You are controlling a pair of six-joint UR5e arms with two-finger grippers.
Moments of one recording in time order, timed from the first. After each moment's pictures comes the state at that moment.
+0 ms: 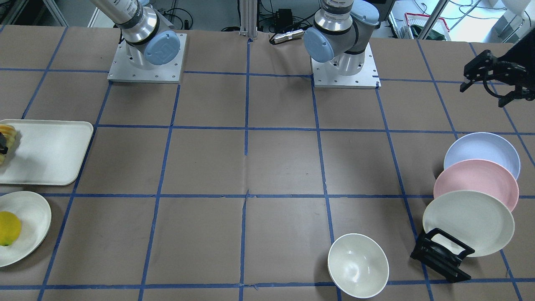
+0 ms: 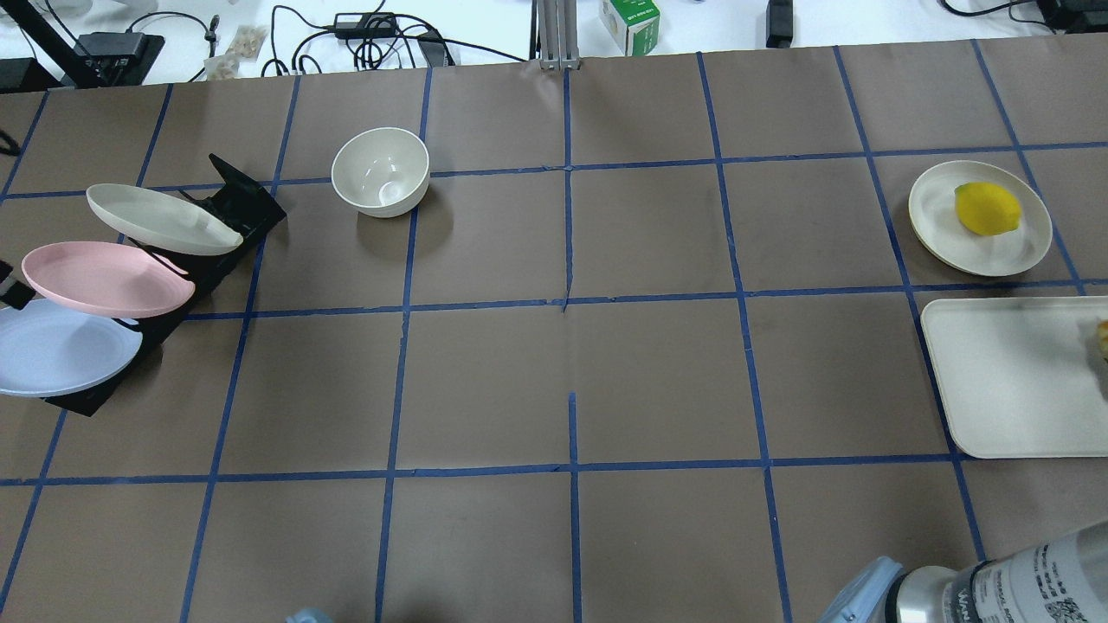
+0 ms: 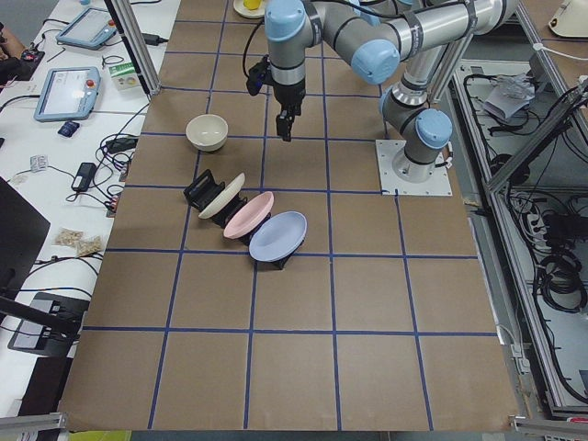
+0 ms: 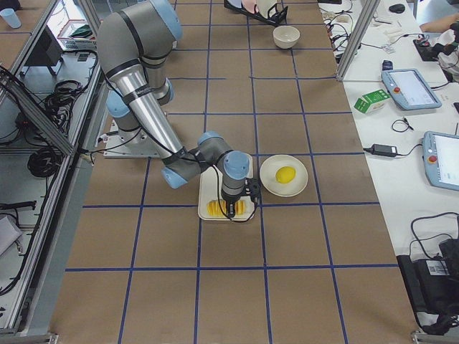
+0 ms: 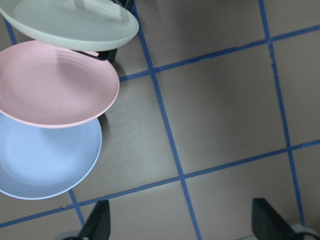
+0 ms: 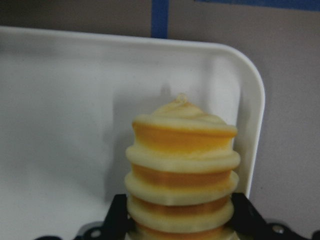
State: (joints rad) left arm -0.89 -1.54 -1.64 -1.64 1.59 1.16; right arm 0.67 -1.16 1.92 -2.32 -1.66 -0.93
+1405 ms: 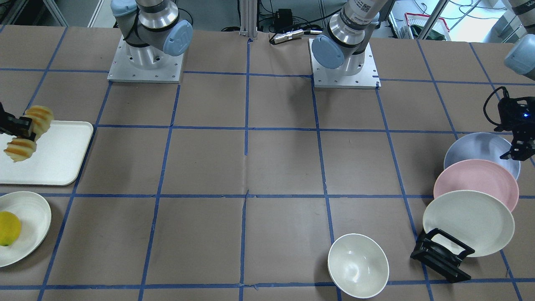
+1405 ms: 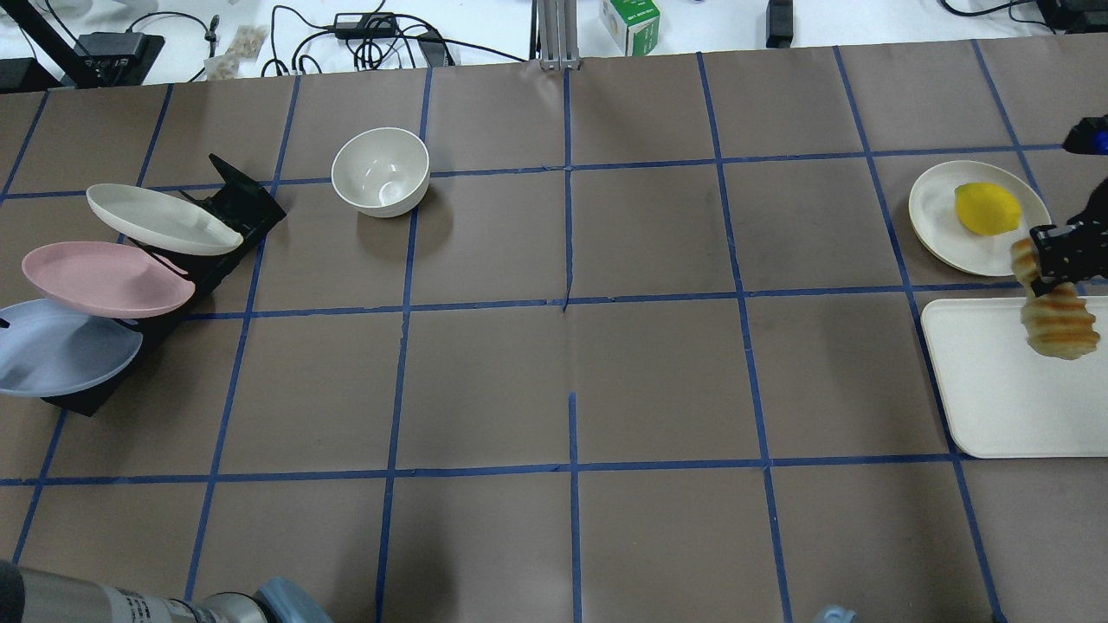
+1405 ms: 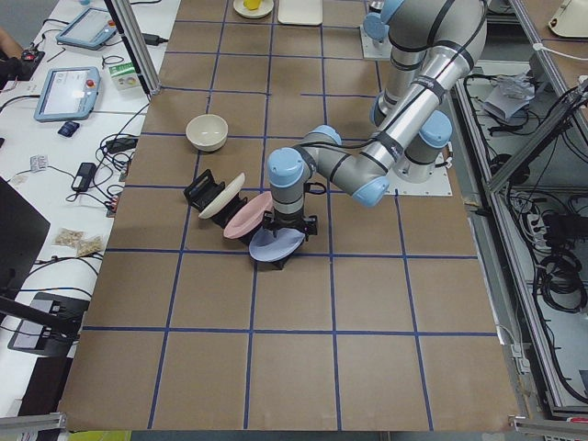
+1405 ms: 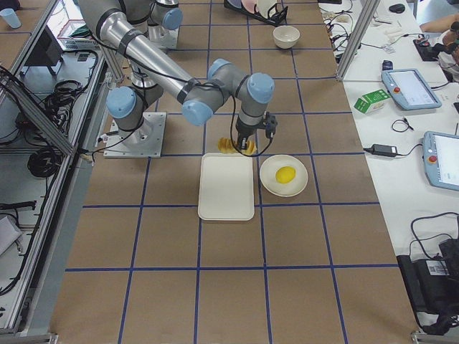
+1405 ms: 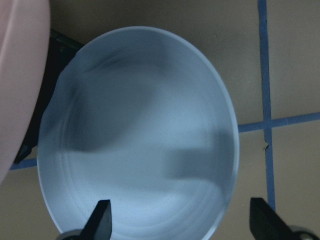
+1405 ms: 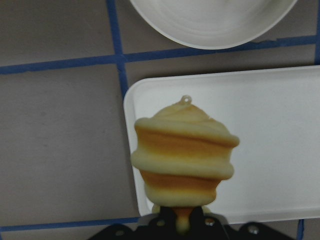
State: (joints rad) left arm -0.72 -1.84 -1.80 -1.06 1.69 2.60; right arm 1.05 -1.45 1.77 -1.74 -1.62 -0.40
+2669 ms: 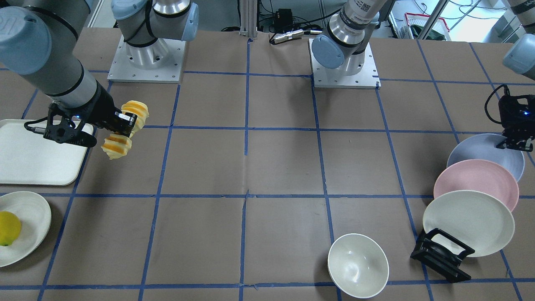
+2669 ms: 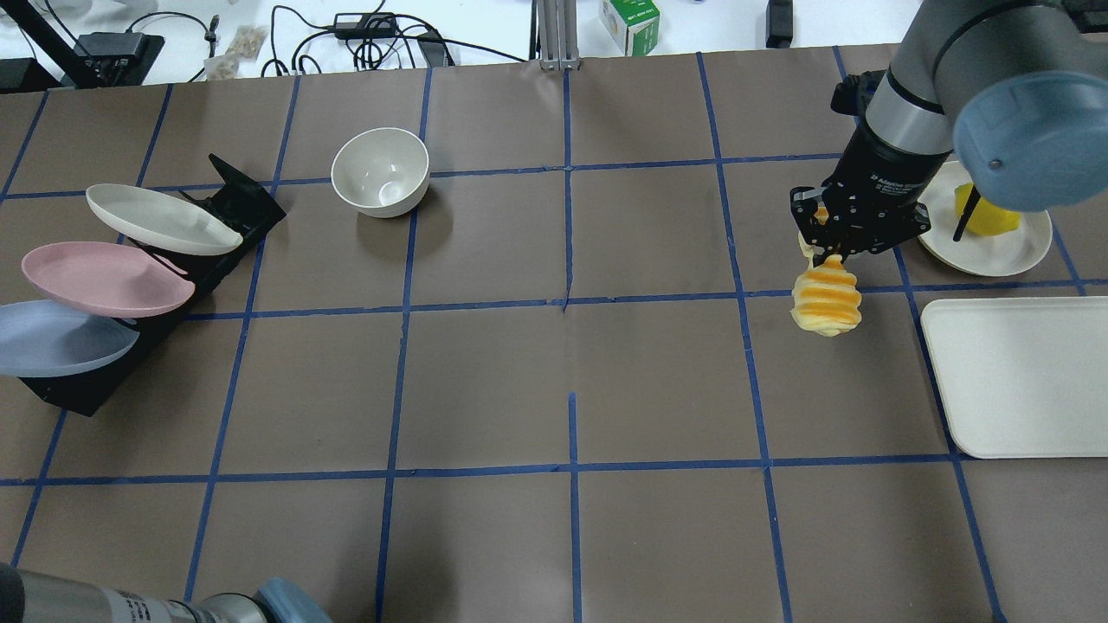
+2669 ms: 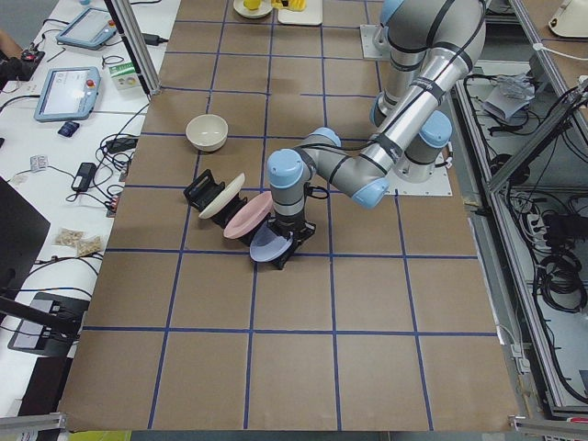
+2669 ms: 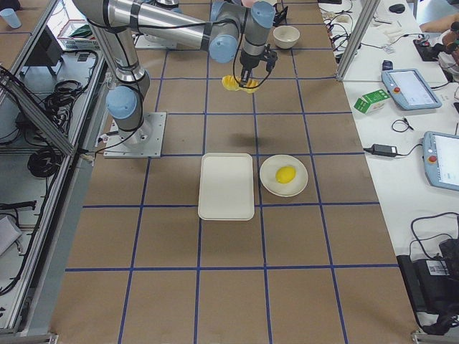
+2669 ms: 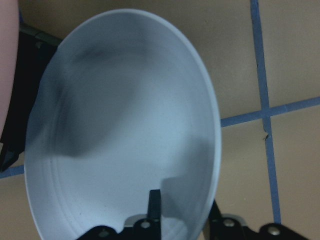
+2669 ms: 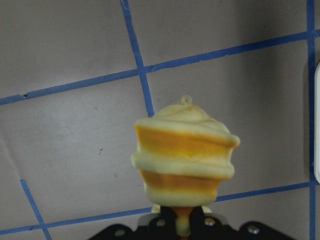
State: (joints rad) left arm -0.71 -1.83 -1.80 -1.04 1.71 2.64; right arm 1.46 -1.50 1.73 -1.64 -1.52 0.08
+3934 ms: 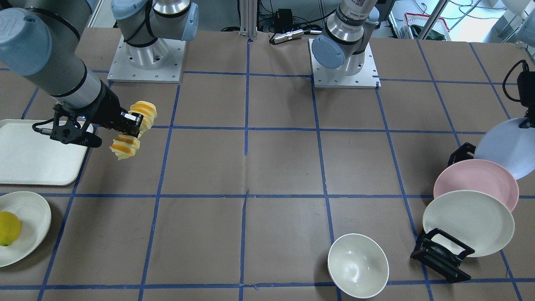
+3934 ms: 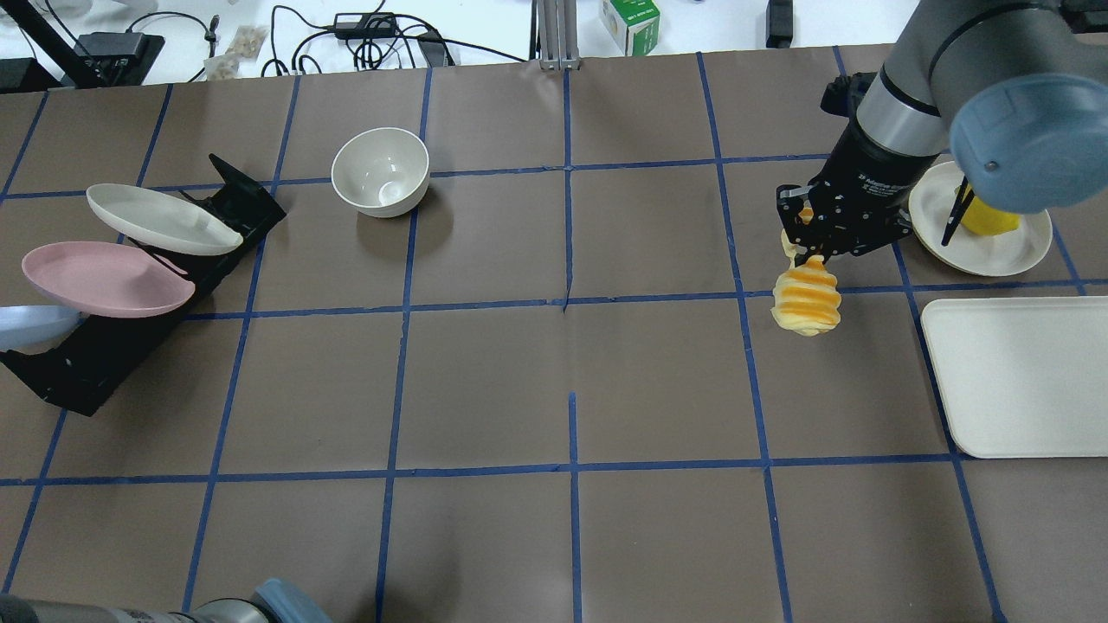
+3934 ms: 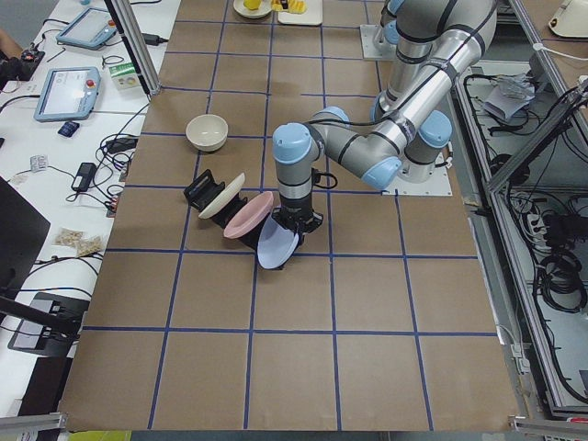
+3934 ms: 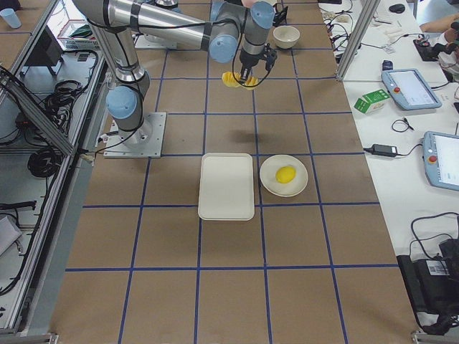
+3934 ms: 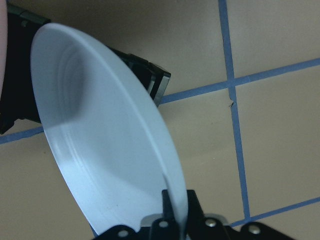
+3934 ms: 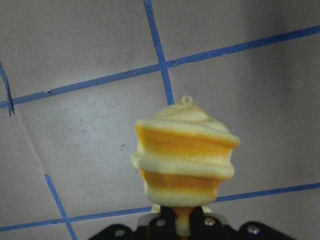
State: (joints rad) left arm -0.70 -1.71 -1.74 -1.15 1.78 2.65; right arm 1.46 -1.50 1.73 -1.64 -1.46 0.10
